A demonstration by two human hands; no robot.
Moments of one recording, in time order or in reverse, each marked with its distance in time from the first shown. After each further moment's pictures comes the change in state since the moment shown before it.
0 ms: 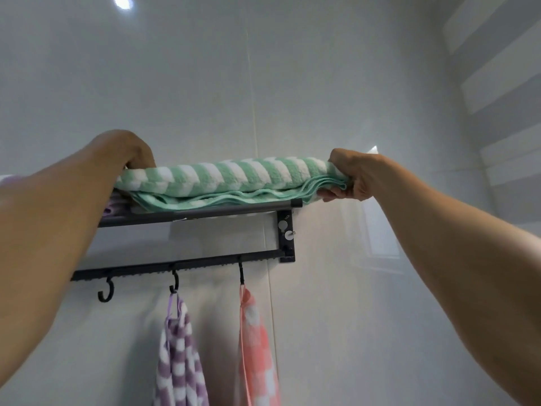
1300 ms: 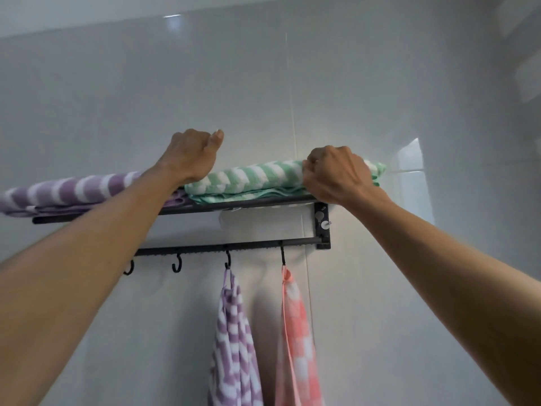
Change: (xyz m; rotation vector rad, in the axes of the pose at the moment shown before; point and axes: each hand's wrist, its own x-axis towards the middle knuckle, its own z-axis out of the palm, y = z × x) left_hand -0.061 -0.014 0.038 -0.537 0.778 0.375; right_hand -0.082 0.007 0.087 -0.755 0.538 -0.849
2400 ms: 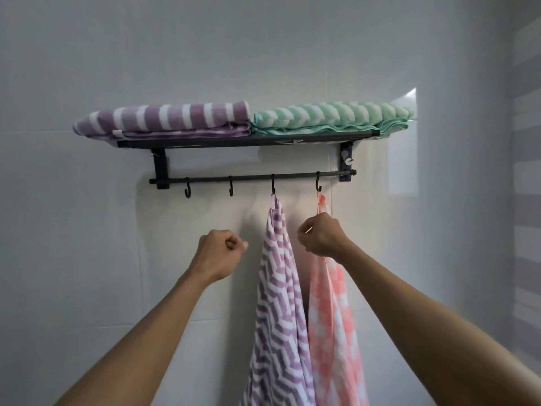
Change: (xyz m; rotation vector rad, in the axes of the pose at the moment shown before) left_hand -0.300 -0.092 0.034 -0.559 -0.416 -0.410; right_hand -0.212 -0.135 0.072 0.382 -0.562 0.417
